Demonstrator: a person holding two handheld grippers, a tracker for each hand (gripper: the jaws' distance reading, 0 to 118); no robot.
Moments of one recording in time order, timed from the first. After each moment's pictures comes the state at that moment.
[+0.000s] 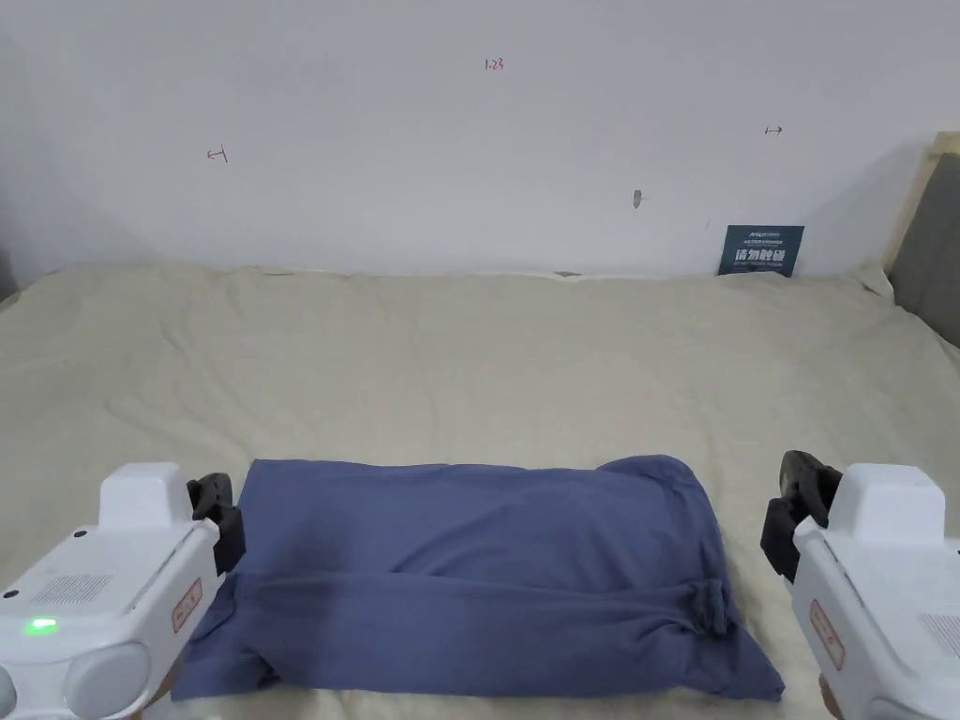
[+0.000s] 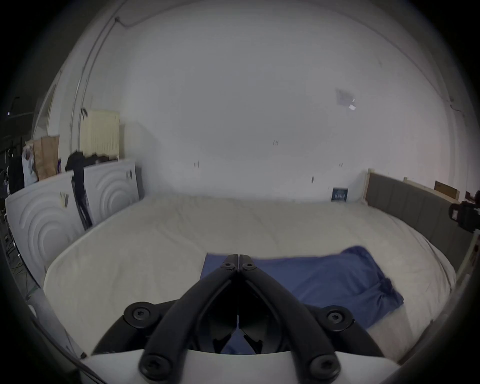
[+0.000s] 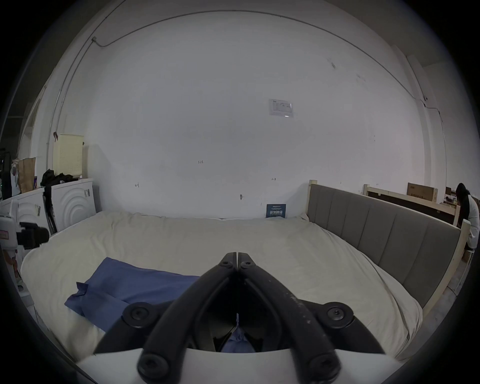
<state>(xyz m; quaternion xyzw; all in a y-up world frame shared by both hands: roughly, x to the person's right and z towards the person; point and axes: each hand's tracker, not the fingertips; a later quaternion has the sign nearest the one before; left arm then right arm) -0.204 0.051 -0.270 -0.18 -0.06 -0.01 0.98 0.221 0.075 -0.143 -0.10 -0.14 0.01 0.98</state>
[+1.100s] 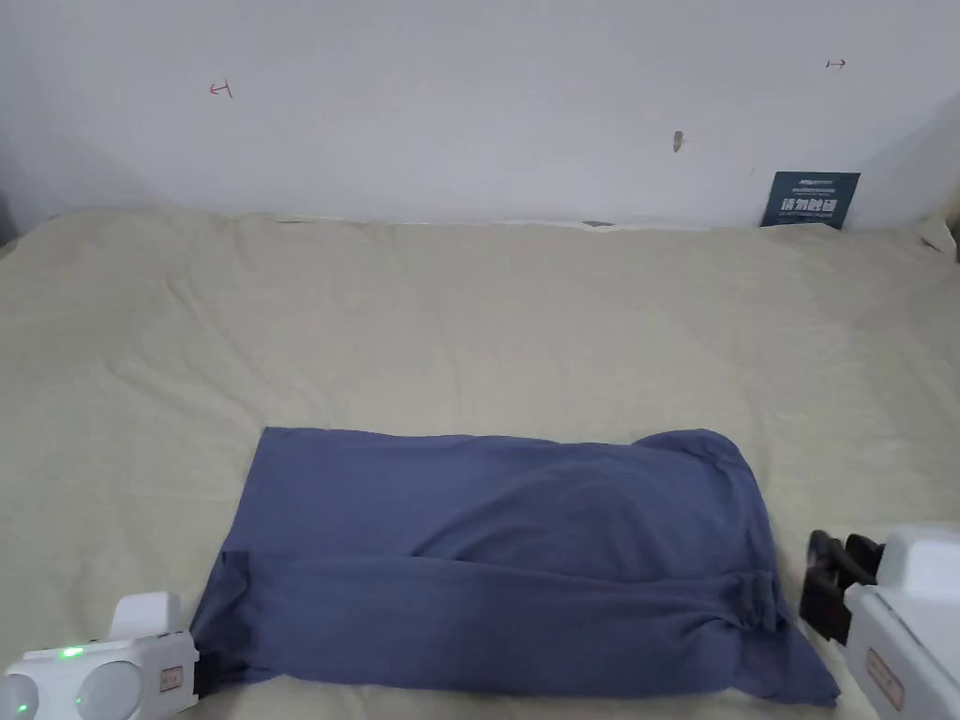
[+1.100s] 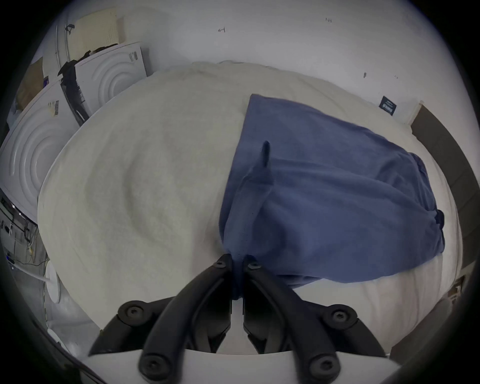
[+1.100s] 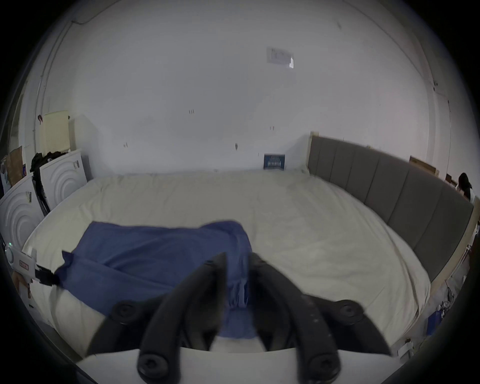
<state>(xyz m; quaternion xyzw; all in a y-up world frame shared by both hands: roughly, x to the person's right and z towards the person) -0.269 -0.104 -0.345 -0.48 -0.02 0.00 0.88 0.243 0.007 -0.191 -0.26 -0.14 -0.03 0.95</state>
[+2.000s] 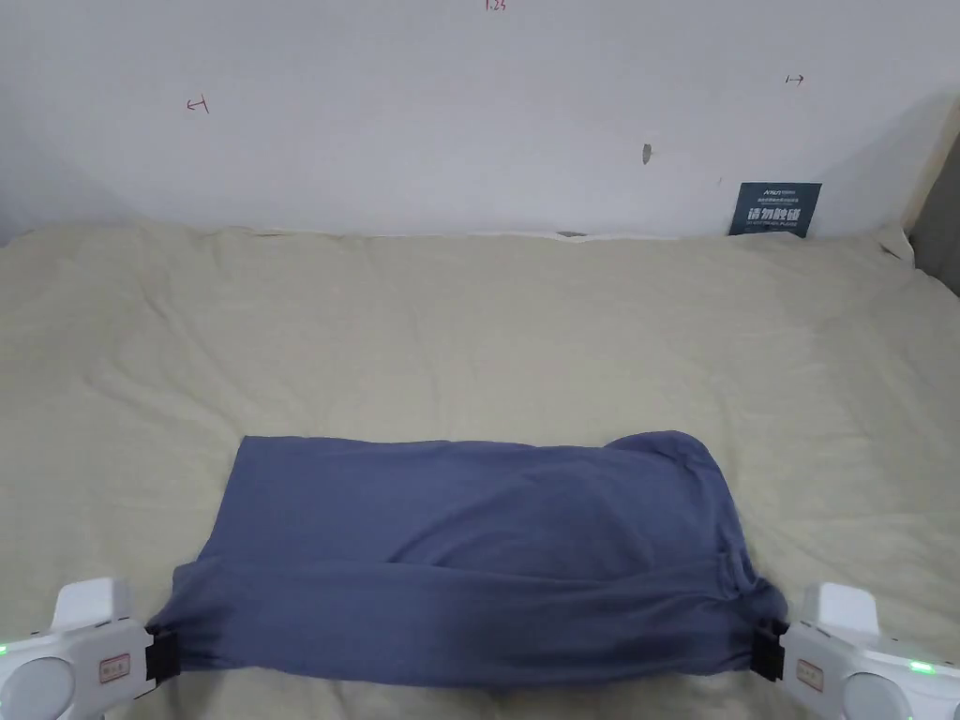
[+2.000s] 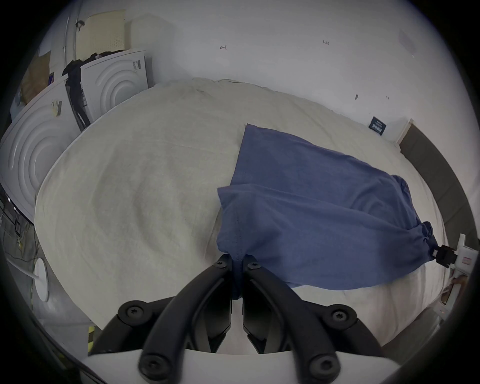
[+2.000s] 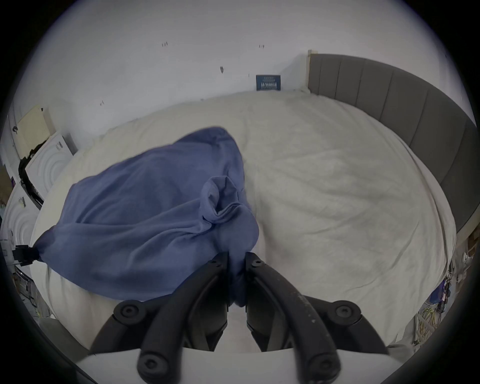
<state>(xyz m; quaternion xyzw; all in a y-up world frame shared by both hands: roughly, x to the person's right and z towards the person) -0.281 -0.064 -0.330 -0.44 -0.03 0.04 0.90 0.276 -0.078 -0.206 -0.40 -0.14 -0.10 0.90</state>
